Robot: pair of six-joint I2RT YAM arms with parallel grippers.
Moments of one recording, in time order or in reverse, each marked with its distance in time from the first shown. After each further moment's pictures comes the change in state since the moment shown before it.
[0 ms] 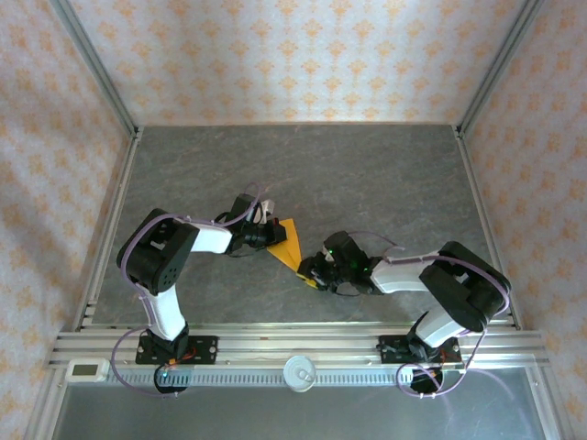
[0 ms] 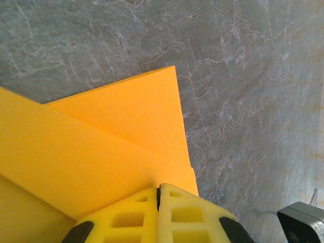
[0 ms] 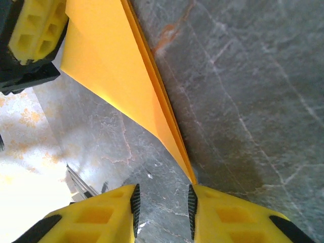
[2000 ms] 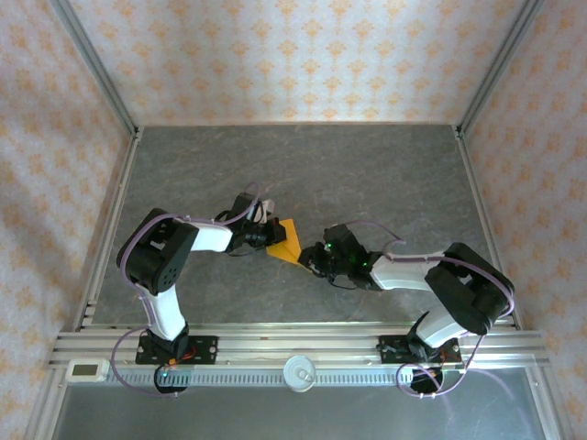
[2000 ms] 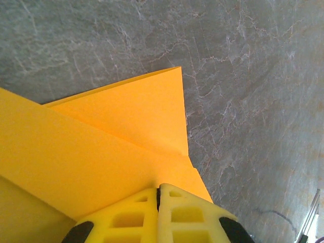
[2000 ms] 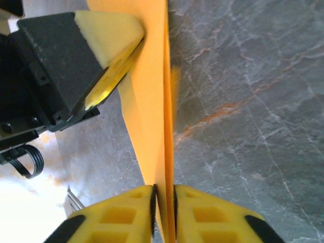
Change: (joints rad) left arm 0.000 -0.002 0.020 -0.047 0.001 0.004; right arm -0.006 -0.025 0.045 -0.004 0.124 -0.066
